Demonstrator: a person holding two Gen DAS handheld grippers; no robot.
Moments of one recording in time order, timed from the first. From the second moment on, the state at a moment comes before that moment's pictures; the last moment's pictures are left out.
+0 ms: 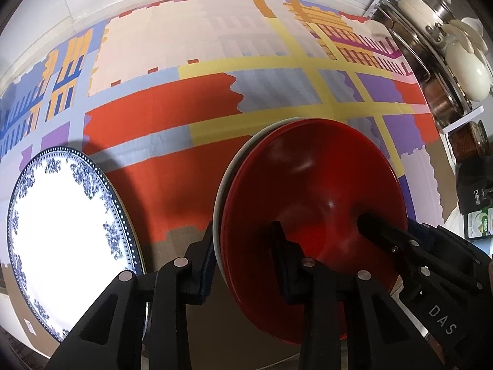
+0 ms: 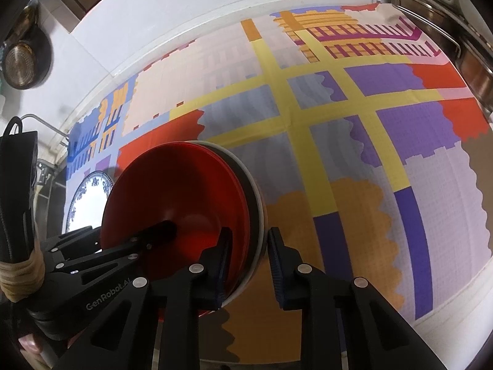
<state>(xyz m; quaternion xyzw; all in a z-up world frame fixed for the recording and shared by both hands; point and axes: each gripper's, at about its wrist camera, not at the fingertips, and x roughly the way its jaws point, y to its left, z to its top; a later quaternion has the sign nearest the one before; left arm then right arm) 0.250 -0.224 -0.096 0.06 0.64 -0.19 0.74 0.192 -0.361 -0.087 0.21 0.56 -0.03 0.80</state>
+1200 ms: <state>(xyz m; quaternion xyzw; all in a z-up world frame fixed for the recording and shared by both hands) 0.241 -0.070 -0.033 0.02 0.59 -0.16 0.79 0.205 -0.236 -0.030 0.18 0.53 0.01 0.83</state>
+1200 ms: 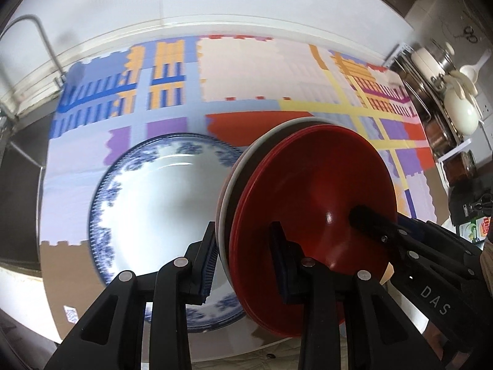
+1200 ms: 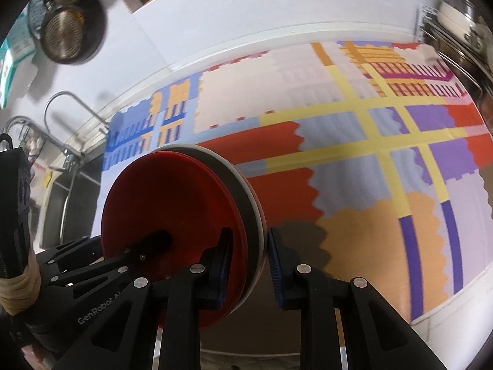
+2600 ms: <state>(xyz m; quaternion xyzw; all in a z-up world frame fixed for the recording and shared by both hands) 0.267 0.022 -0.074 -0.02 0.63 -0.11 0.77 0.249 -0.136 -0.063 0.15 0.58 0.07 0.80</state>
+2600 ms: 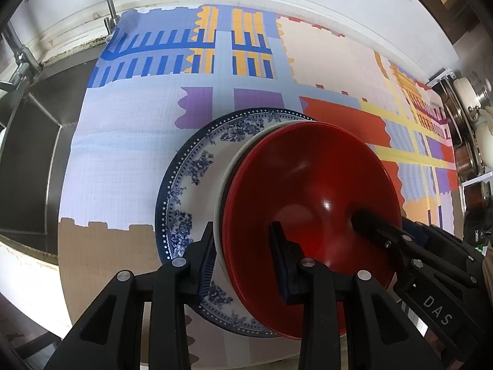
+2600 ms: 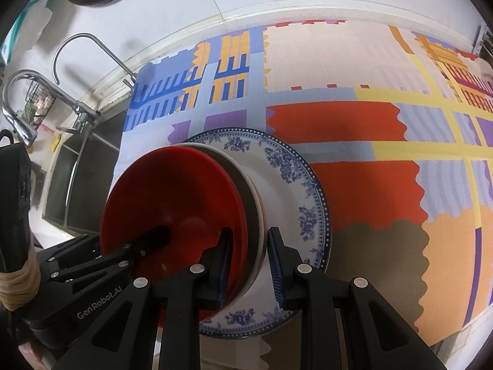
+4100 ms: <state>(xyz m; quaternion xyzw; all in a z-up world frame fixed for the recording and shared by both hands) 0.011 0.010 0.043 0.05 0.29 -0.01 0.95 0.018 -0.179 0.024 0.08 0.29 0.01 0.95</state>
